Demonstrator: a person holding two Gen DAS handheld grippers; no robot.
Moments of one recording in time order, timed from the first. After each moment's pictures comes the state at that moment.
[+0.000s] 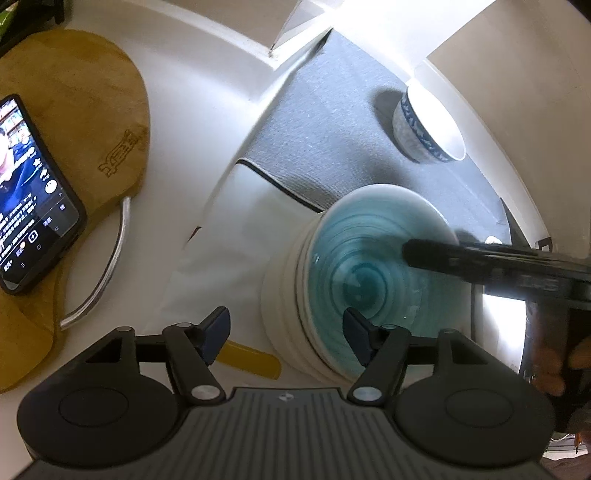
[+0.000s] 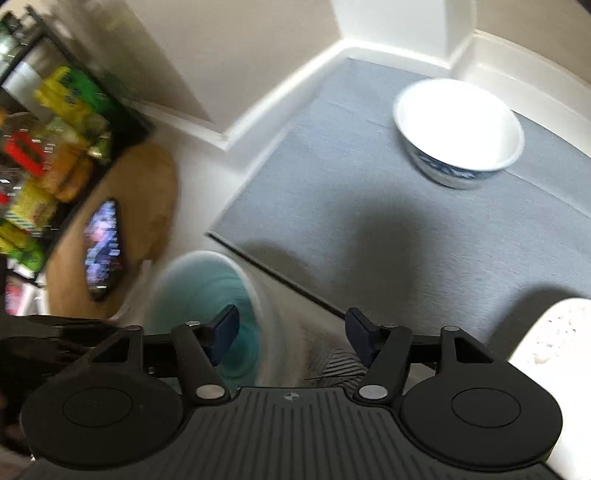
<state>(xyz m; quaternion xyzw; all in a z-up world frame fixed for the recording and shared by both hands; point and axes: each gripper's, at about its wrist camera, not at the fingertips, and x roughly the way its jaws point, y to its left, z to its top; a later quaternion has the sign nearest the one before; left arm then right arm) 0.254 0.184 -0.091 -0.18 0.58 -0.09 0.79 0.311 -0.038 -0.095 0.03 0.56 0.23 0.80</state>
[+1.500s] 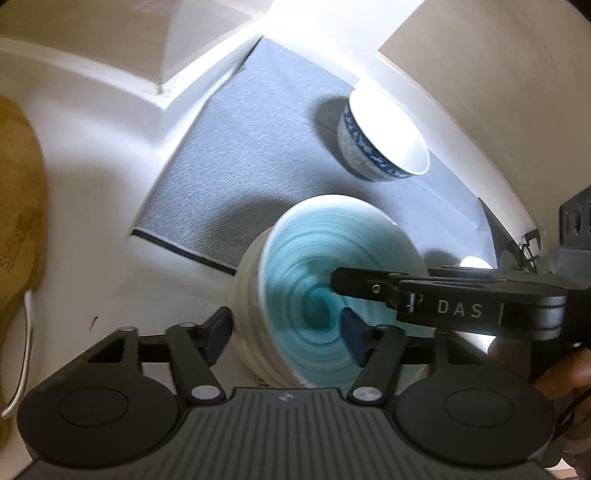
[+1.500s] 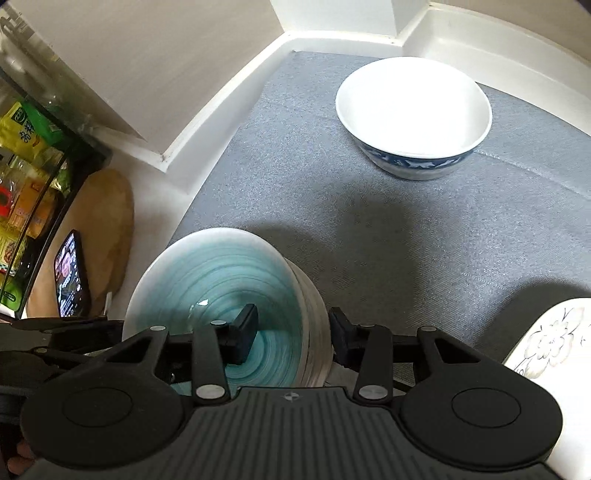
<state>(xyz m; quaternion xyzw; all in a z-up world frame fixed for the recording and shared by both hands) 0.305 0.126 -0.084 -0.15 0.55 -0.14 0.81 0.339 -0.062 -0.114 0.08 0.57 0.20 0.80</state>
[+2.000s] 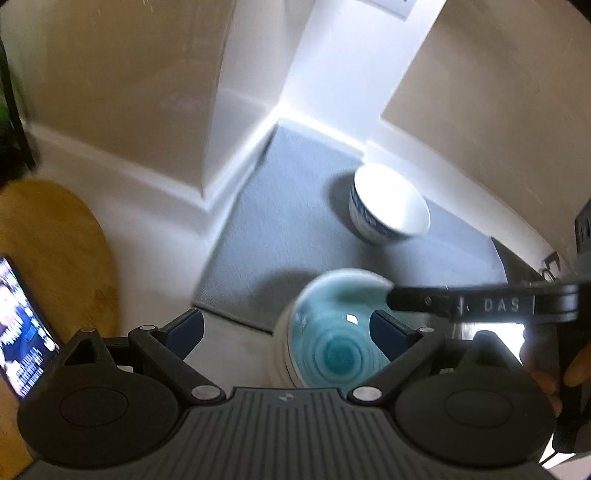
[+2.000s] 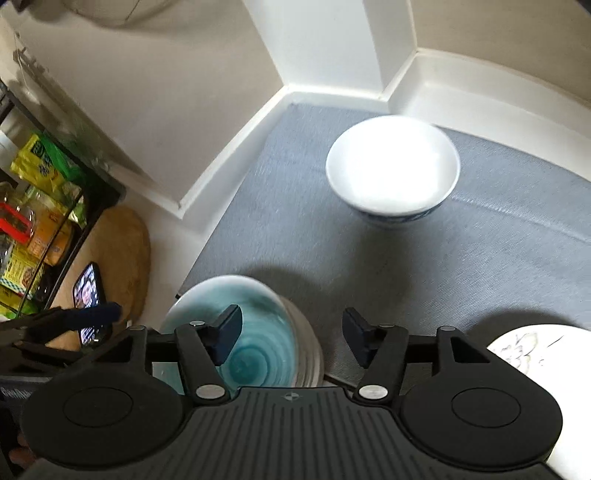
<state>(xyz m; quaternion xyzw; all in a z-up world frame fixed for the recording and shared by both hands) 0.286 0.132 -0.025 -0.10 0.46 -0.08 0.88 0.336 -0.089 -0.070 0.09 0.52 0.20 0.82</state>
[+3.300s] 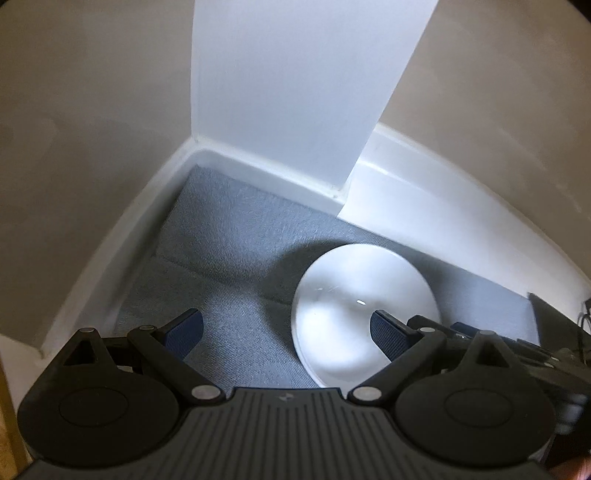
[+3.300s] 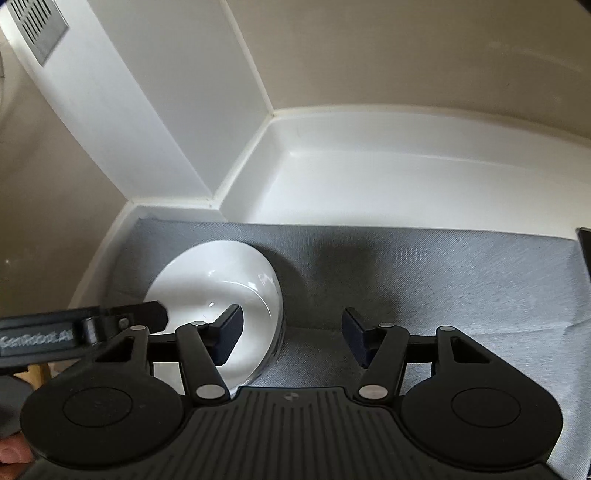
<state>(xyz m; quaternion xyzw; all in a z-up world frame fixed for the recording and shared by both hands) 0.470 0.020 -0.065 -0.07 0.51 -0.05 0.86 0.440 -0.177 -0.105 0.14 0.47 0.07 0.87</state>
